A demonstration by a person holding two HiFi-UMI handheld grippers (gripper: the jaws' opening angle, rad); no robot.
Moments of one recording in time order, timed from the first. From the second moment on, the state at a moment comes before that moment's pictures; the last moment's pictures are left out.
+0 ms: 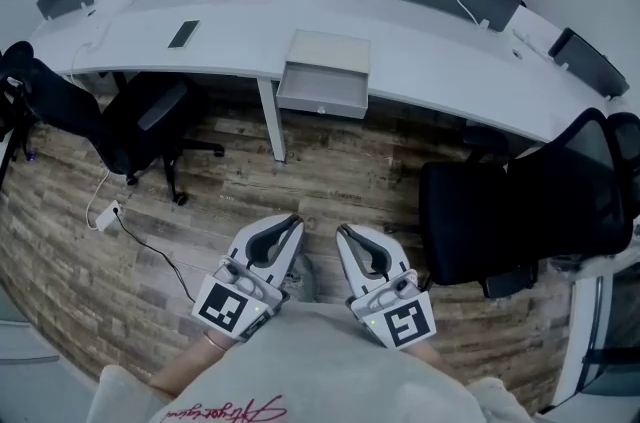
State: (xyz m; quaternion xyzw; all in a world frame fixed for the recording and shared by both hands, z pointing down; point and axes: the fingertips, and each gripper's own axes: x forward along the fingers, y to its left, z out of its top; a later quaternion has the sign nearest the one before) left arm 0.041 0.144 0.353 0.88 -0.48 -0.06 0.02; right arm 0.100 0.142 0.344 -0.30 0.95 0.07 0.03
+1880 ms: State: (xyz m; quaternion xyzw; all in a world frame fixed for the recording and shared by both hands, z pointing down) left arm -0.067 -0.101 0.366 0.90 -0.44 -0.04 0.05; right arm 0.018 -0.169 0.549 -0.47 0.86 -0.15 -0.13
